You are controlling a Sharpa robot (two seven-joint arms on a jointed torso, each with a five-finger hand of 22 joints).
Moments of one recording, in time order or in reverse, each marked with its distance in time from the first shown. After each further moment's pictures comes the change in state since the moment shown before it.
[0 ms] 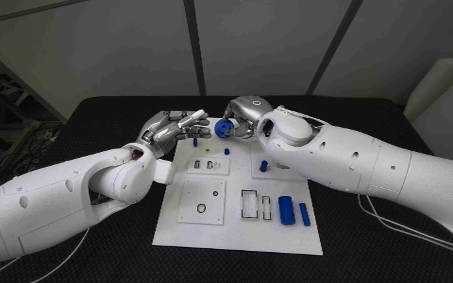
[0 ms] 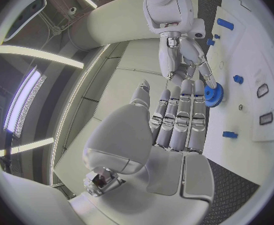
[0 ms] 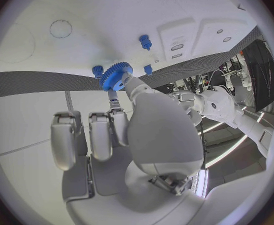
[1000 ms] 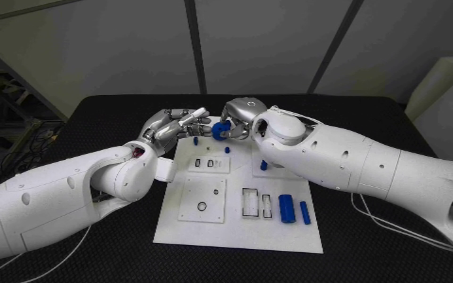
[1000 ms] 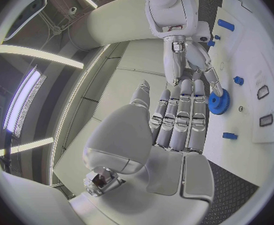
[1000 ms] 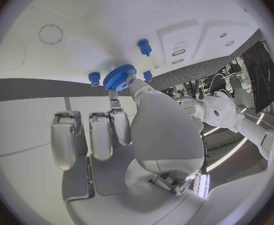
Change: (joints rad) left arm 0.000 -0.001 0.000 0.000 0.003 0.003 -0.002; left_hand -0.004 0.004 0.000 0.000 0.000 0.000 0.000 0.000 0.000 0.000 0.000 0.000 0.000 0.000 0.000 -0.004 0.001 0.000 0.000 0.000 0.000 -0.001; right arm -0.006 0.046 -0.001 -0.053 -0.013 0.041 0.010; right_hand -0.062 -0.023 -0.011 -0.002 -0.002 -0.001 -0.009 -0.022 0.030 0.000 0.000 -0.009 0.000 0.000 0.000 0.000 0.001 0.000 0.000 0.000 0.000 0.000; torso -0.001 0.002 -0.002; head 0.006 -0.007
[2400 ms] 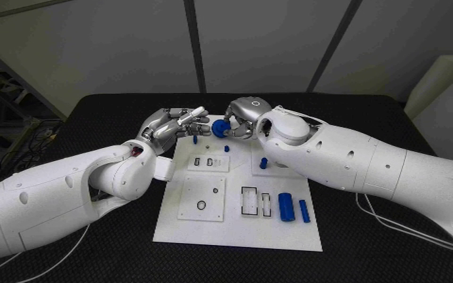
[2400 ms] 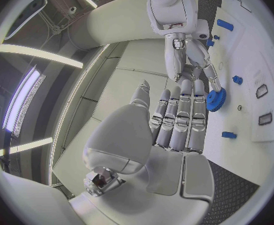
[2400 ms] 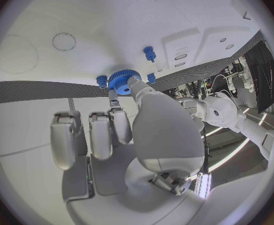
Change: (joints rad) left arm 0.000 -0.003 0.000 -0.002 0.001 0.006 -0.007; left_hand 0.000 0.000 0.000 0.000 0.000 0.000 0.000 0.000 0.000 0.000 0.000 0.000 0.000 0.000 0.000 0.000 0.000 0.000 0.000 0.000 0.000 0.000; right arm -0.004 -0.031 -0.003 0.023 0.000 -0.009 -0.022; right_hand -0.035 -0.035 -0.016 0.016 -0.003 -0.059 0.008 -0.003 -0.006 0.000 0.000 -0.012 0.000 0.000 0.007 -0.004 0.000 0.000 -0.003 0.011 0.000 0.000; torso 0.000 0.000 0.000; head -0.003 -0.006
